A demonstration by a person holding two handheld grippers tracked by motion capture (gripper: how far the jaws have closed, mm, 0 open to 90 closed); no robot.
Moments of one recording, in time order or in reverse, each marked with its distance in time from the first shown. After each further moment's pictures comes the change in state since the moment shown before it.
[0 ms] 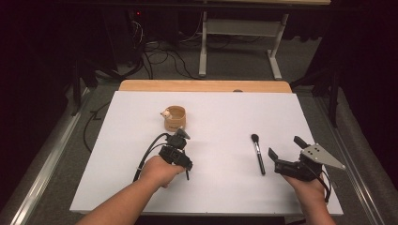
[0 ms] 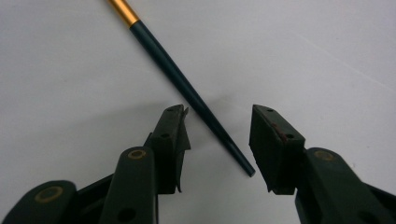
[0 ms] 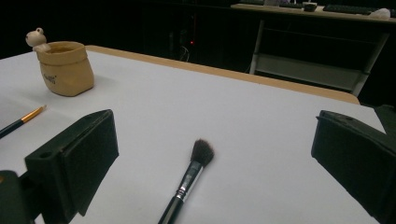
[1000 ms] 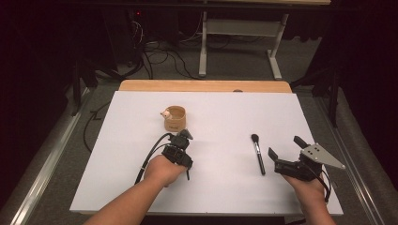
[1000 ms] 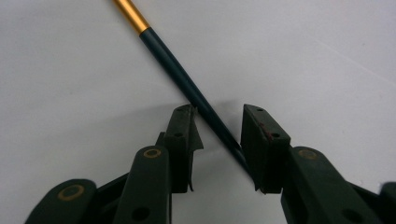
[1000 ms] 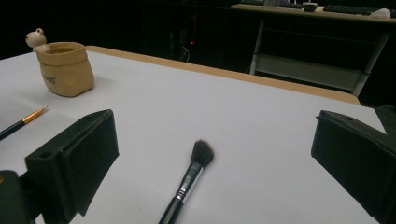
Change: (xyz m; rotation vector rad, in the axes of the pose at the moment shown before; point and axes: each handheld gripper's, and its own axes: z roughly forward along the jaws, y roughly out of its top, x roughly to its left) left arm -0.004 0.005 0.008 0.009 0.069 0.011; right arm 0.000 0.000 0.000 0.000 0.001 -0.001
